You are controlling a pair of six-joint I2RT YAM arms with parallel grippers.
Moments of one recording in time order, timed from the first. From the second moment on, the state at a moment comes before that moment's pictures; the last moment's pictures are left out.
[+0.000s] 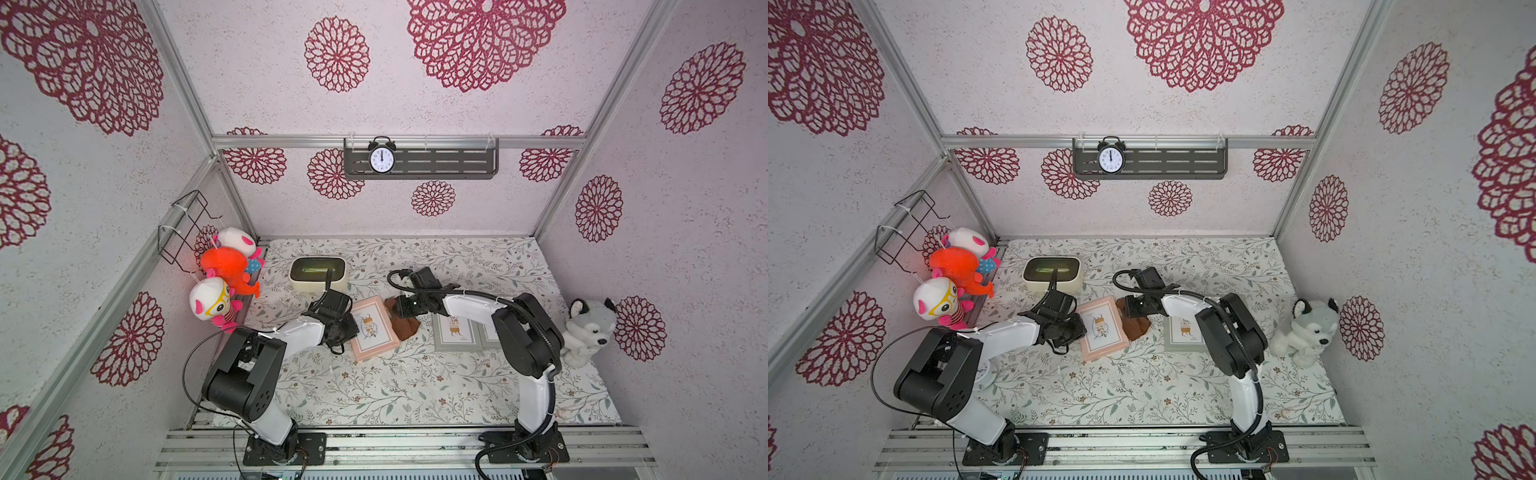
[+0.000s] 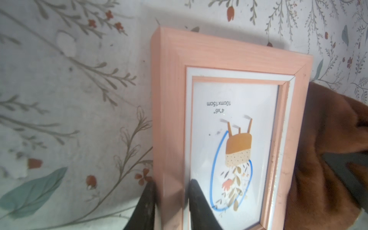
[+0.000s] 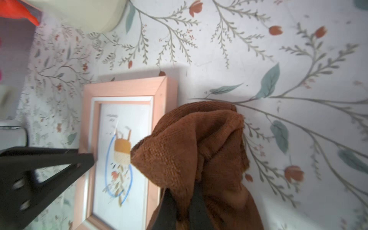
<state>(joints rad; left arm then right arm) -0.39 1.65 0.79 -0.24 0.09 -0.80 0.62 1.94 1.28 -0.21 -0.32 0.40</state>
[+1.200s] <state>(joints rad) -0.43 1.72 0.79 -0.05 0.12 -0.74 0.56 2.16 1.49 -0.13 -0.38 0.52</state>
